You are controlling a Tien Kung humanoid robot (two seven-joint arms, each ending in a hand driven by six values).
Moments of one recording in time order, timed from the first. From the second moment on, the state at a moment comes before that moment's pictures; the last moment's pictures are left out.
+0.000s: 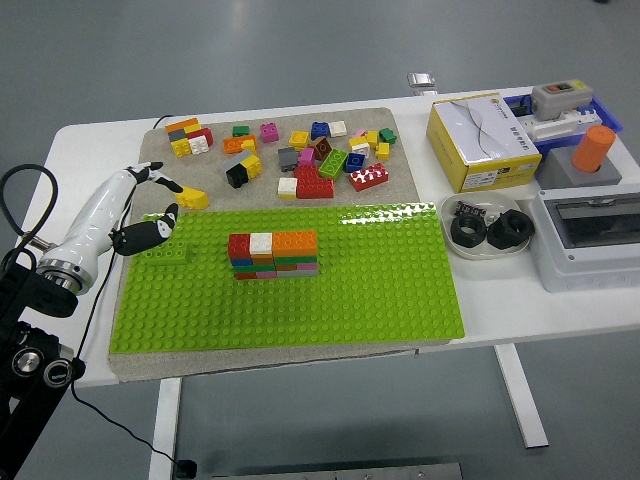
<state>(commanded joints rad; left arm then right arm) -0.11 0.29 -1.30 -1.70 1.89 0.07 0.26 0.09 -0.09 1.43 0.18 -1.25 0.25 -0.31</state>
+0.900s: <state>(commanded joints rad) -0.07 0.28 -1.36 -1.62 1.85 0.16 -0.01 0.03 -0.03 1.33 0.18 -1.12 0.26 -0.31</state>
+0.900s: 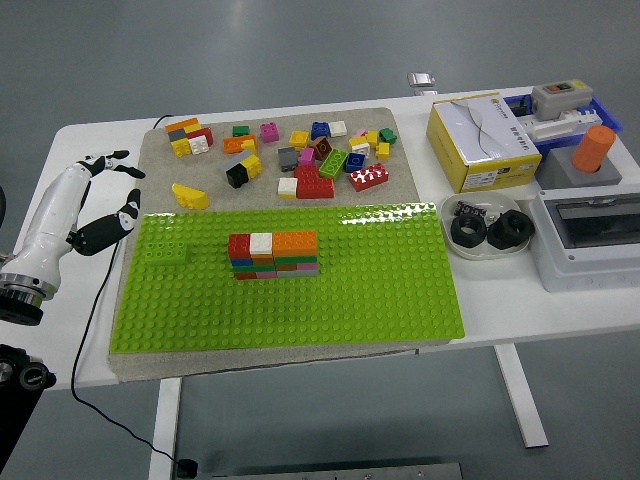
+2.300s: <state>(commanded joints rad) -0.08 0.23 -1.37 -1.51 1.59 0.13 -0.12 0.03 -0.01 1.45 0.18 -1.20 0.27 -0.34</state>
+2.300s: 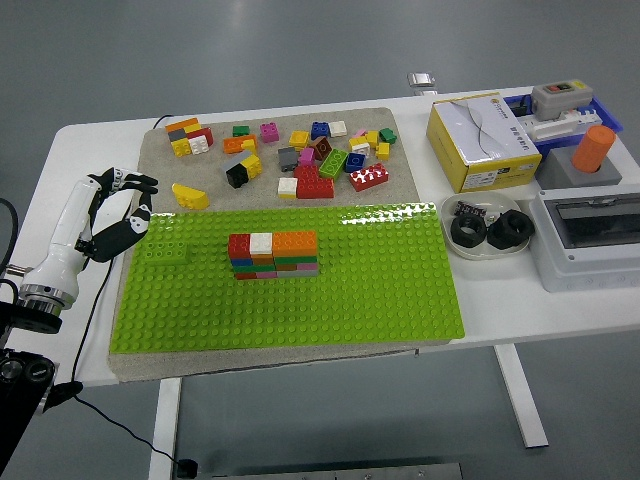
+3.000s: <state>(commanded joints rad) -0.08 0.22 -1.40 -1.49 1.58 0.11 -0.12 0.03 -0.01 1.49 0.18 -1.22 0.27 -0.35</state>
